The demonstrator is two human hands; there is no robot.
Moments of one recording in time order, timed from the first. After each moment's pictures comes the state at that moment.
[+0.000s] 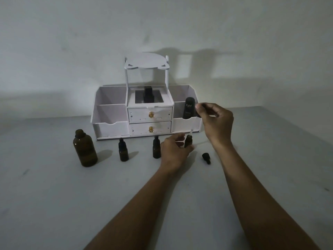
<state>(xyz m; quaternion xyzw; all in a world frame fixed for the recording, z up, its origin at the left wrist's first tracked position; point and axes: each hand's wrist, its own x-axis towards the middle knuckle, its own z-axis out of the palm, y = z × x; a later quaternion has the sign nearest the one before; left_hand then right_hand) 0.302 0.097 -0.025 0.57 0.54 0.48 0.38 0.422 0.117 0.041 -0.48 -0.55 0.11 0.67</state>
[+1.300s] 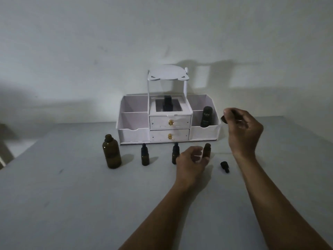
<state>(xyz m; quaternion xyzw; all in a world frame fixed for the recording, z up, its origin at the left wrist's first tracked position) 0.288 0.060 -0.022 0.58 0.54 0.48 0.39 0.419 0.097 0.048 -0.43 -0.52 0.06 0.74</state>
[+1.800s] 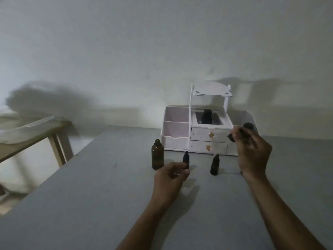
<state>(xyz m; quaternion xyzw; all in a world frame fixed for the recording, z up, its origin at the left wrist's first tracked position) 0.127 -0.012 -0.018 0.53 0.57 0.54 0.33 0.327 0.064 0.053 -0.38 -0.55 0.17 0.72</state>
